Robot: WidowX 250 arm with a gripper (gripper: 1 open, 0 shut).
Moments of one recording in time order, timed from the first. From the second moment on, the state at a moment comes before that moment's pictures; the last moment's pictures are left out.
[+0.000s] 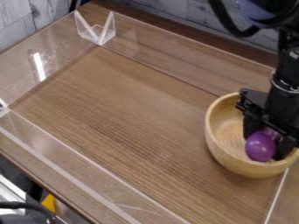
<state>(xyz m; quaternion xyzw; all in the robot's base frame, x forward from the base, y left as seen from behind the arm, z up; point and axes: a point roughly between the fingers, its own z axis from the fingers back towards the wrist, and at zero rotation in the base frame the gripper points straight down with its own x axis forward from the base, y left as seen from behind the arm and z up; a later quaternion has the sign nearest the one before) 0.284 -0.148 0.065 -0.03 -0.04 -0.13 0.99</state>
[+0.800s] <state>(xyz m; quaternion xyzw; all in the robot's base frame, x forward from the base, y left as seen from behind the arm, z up) 0.278 -0.119 0.097 -0.04 -0.06 -0.13 0.99</state>
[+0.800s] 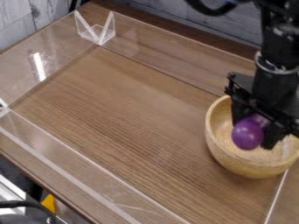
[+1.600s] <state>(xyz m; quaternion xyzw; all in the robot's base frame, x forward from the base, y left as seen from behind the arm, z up) 0.251 -0.036 0.109 -0.03 -0.08 -0.03 1.00</state>
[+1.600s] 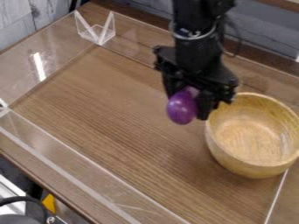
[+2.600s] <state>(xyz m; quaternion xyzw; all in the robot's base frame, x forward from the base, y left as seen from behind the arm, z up) 0.223 -0.015 0.048 -0.03 -0.08 -0.05 1.00</state>
